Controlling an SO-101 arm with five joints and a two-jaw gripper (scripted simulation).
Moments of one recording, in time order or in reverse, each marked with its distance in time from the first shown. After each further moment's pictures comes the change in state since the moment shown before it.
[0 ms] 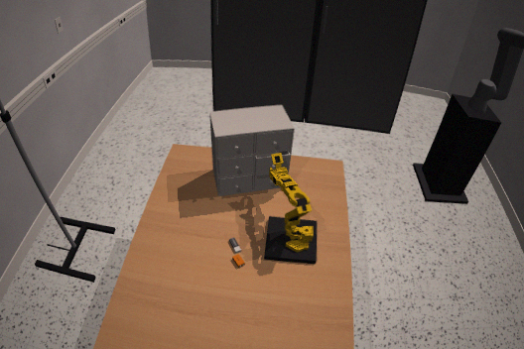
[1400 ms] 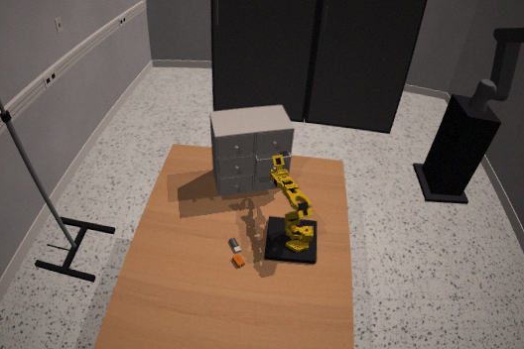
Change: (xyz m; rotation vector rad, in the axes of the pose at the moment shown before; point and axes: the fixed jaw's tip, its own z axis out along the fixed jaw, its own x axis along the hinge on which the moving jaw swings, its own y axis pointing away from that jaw) arm 0.004 0.000 -0.011 -0.001 0.002 0.000
